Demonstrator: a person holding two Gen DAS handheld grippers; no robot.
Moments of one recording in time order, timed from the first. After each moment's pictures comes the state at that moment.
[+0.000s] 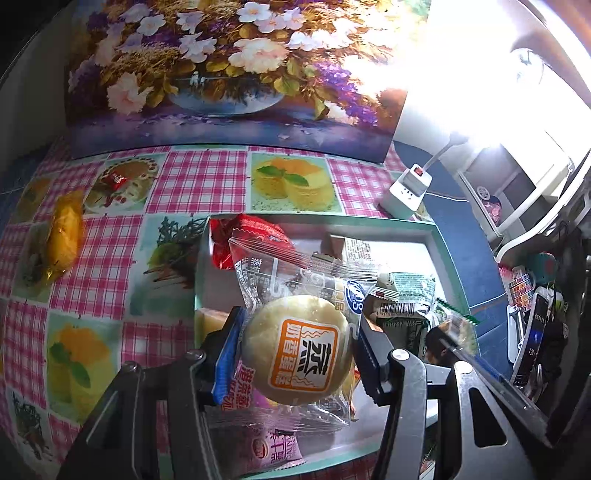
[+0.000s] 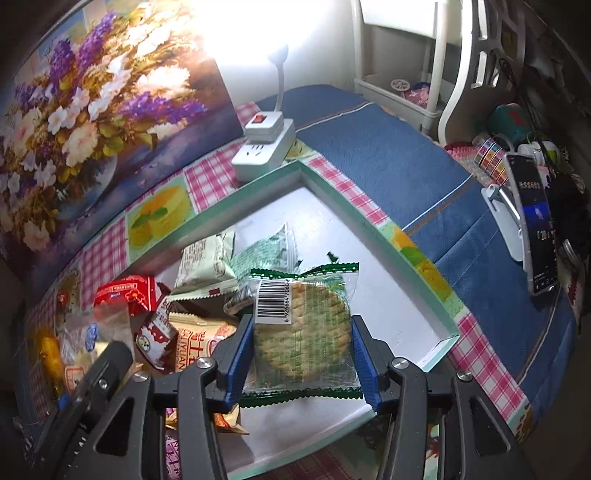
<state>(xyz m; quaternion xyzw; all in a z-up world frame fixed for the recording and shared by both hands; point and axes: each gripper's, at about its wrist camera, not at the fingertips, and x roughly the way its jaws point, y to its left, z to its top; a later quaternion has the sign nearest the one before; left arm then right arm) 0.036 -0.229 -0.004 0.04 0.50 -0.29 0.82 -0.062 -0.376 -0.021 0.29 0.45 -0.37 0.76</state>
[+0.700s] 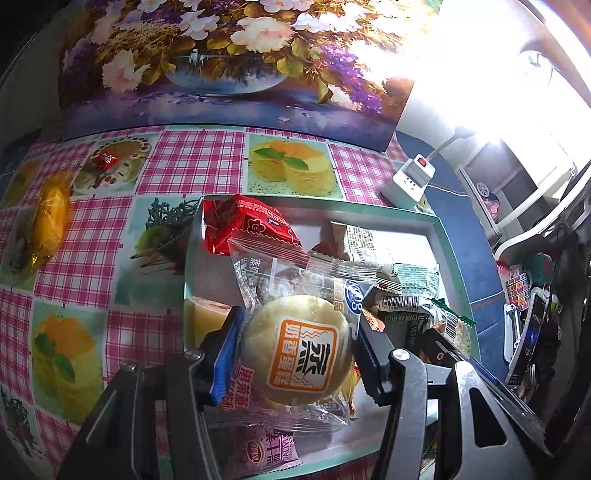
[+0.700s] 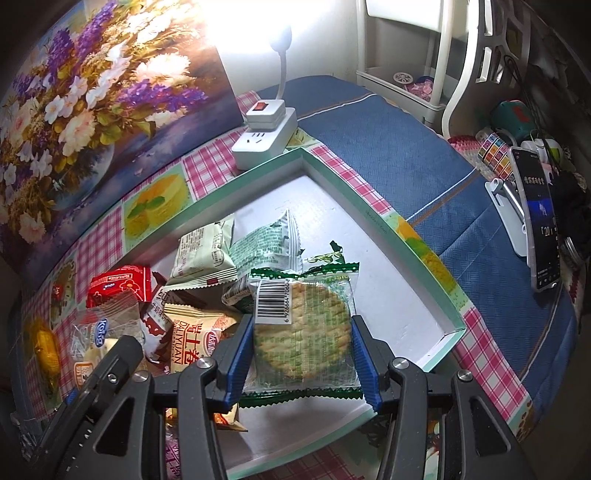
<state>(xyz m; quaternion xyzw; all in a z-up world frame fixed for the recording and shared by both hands) 0.042 -0.231 -0.018 0.02 0.53 -0.29 0.80 -0.059 -0.375 -0.028 0.29 0.46 -0.37 0.75</state>
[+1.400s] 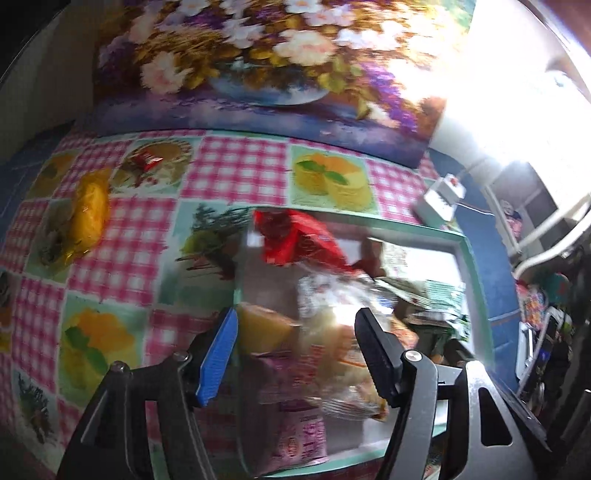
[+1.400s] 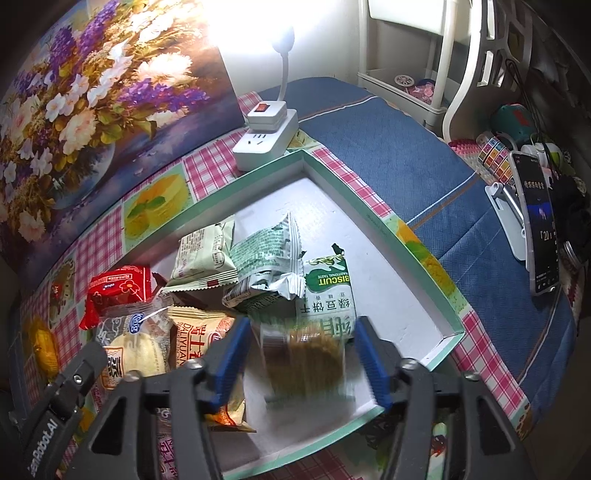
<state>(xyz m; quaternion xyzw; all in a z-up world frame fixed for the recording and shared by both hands) 0.055 -0.207 -0.010 0.02 0.53 -0.23 0.82 -0.057 -0.373 -0.027 0.28 0.46 -0.38 0.75</state>
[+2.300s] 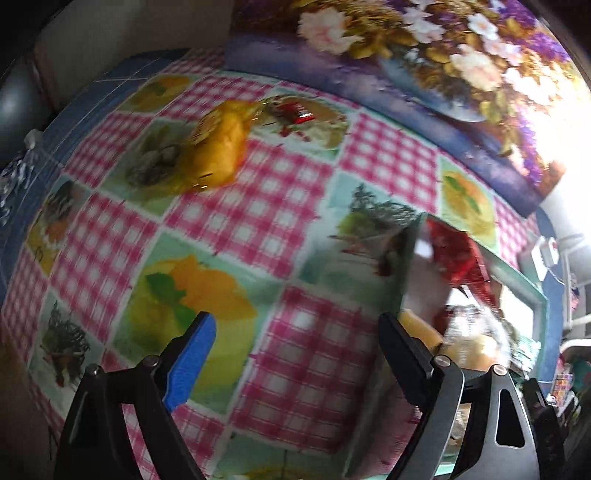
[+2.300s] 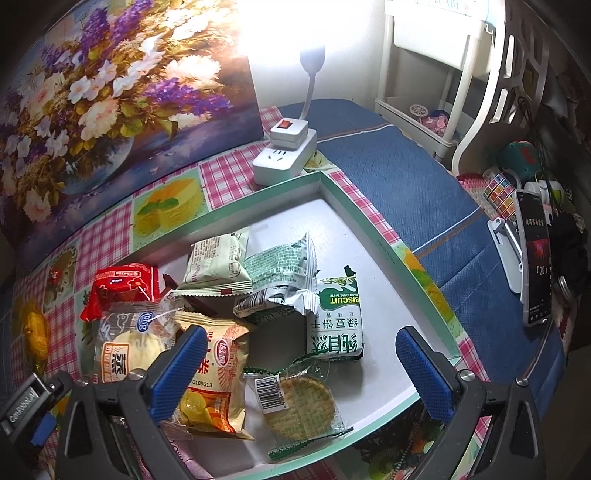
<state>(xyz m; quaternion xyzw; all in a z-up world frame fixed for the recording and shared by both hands) 0.088 -0.123 -0.039 -0.04 0.59 -0.05 0.81 -0.048 -0.362 -0.020 0.22 0.45 -0.37 0.78</state>
